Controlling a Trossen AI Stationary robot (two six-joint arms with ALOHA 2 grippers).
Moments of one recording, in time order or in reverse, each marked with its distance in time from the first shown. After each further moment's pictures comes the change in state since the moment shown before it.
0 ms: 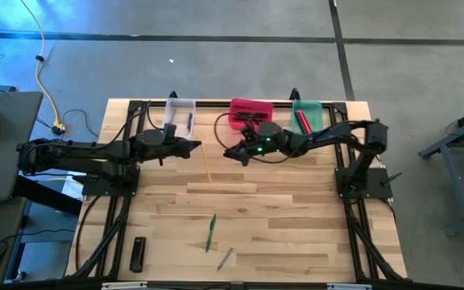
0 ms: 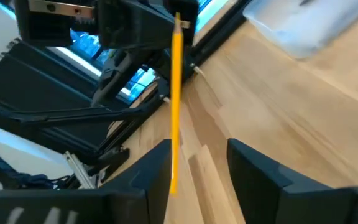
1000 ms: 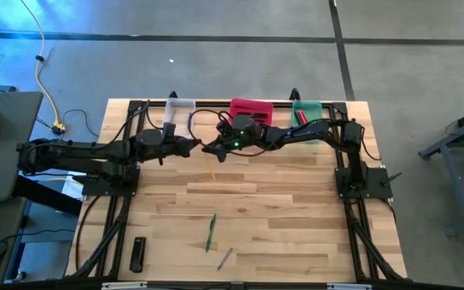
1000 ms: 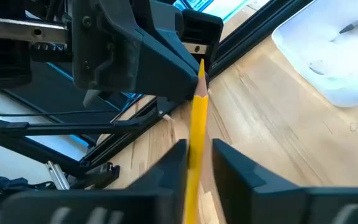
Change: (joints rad) left arm 0.000 -0.001 0.001 0.024 -0.021 0.000; right arm 0.004 0.260 0.432 -0.196 -0.030 -0.097
